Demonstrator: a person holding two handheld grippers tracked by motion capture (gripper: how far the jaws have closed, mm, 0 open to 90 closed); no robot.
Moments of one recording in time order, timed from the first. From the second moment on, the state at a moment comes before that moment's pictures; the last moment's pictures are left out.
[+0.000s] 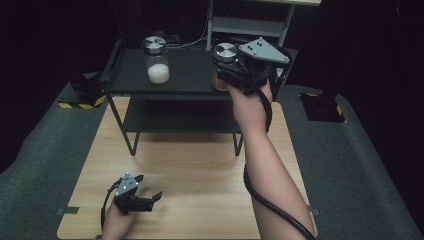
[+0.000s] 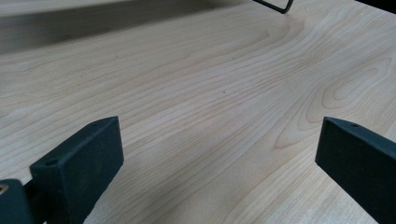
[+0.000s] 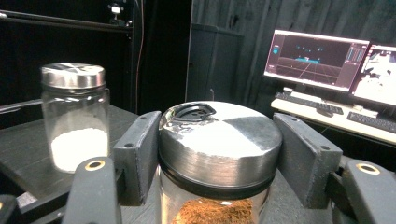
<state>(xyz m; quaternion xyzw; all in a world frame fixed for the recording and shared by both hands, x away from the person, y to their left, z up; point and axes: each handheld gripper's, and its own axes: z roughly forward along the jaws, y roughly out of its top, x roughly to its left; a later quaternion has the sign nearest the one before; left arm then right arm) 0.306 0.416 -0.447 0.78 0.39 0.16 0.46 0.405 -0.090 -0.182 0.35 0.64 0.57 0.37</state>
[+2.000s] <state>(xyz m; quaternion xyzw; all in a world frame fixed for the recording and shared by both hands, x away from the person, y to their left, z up) 0.308 0.419 -0.448 0.78 0.39 0.16 0.47 0.436 -0.074 -0.183 0.38 0.63 0.57 0.36</state>
